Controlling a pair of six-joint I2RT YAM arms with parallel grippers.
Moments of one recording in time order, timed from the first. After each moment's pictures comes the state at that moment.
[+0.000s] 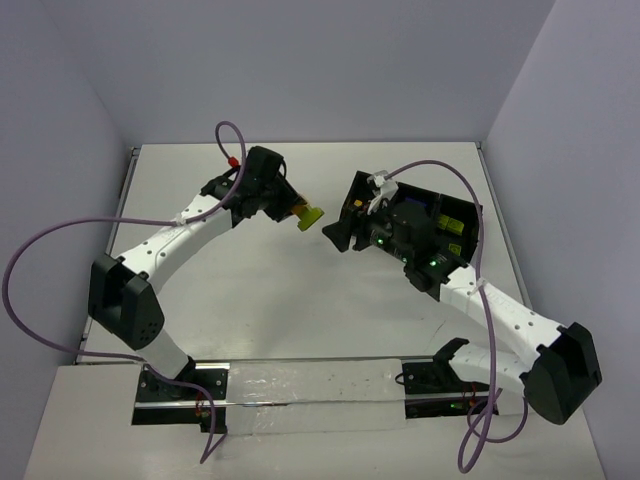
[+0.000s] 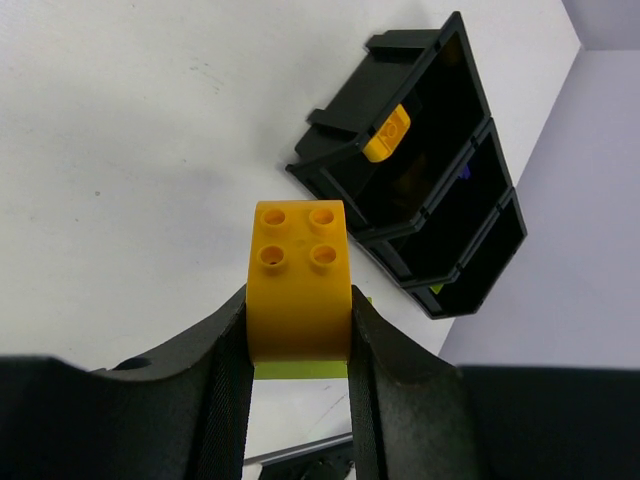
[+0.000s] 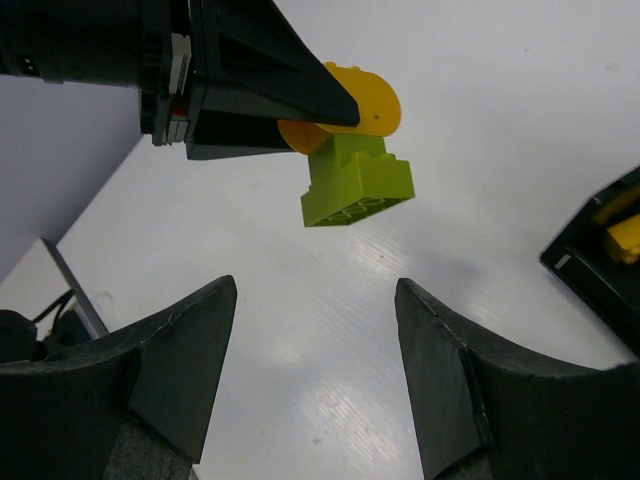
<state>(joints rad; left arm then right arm) -0.62 1.63 1.46 -0.61 -0.09 -1.18 0.61 1.08 0.77 0.12 -0.17 0.39</state>
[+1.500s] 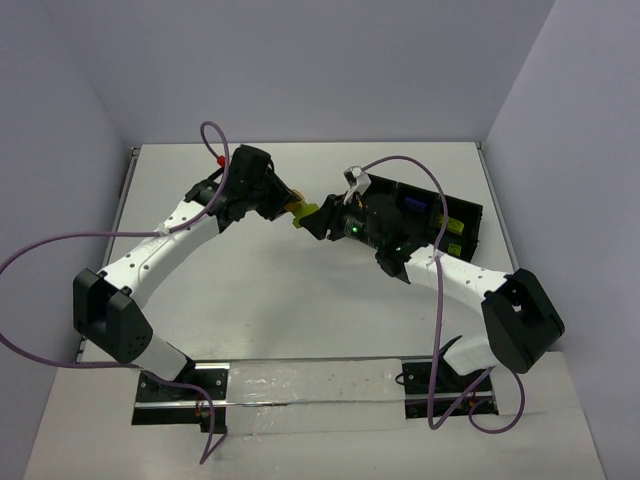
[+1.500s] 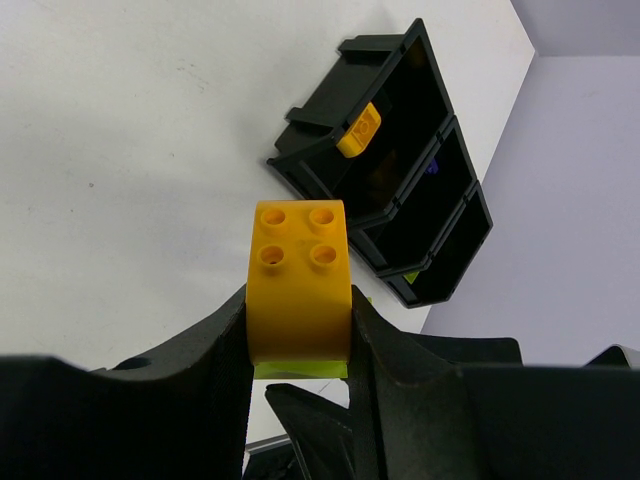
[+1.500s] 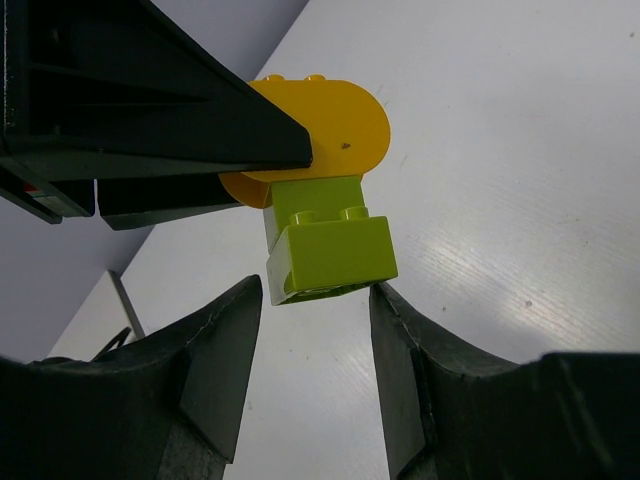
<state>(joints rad) -0.60 1.53 1.42 -0.60 -0.07 -1.19 0.63 1.40 0.80 0.46 -0.25 0.58</state>
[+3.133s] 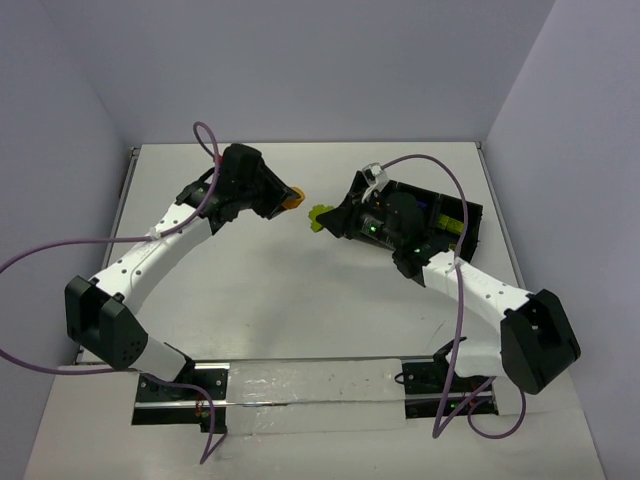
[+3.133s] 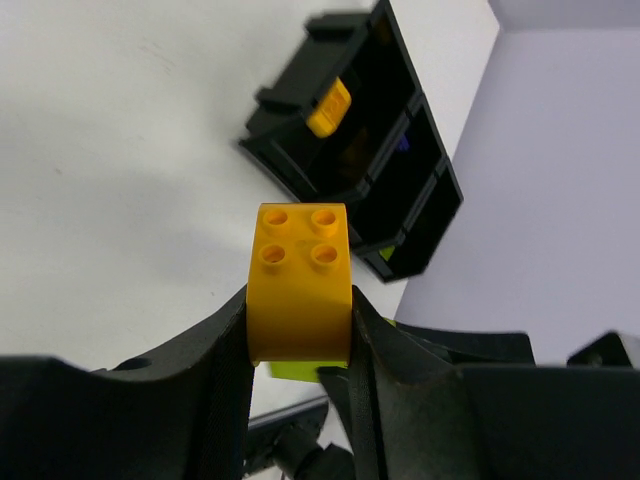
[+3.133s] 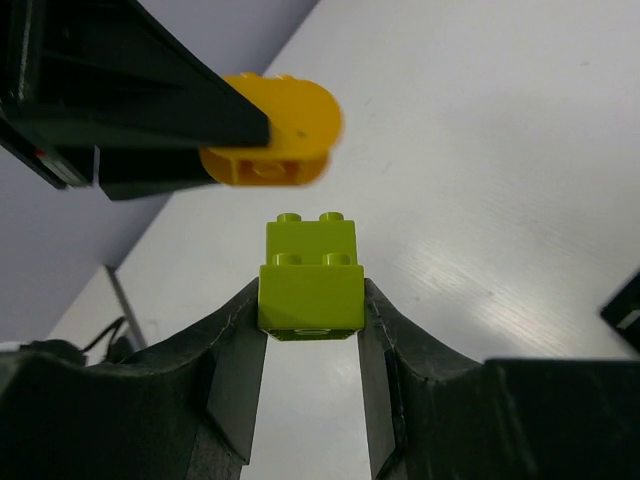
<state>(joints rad) -0.59 1.50 1.40 -0.57 0.01 -1.19 0.55 1.29 0.76 0.43 -0.33 0.55</state>
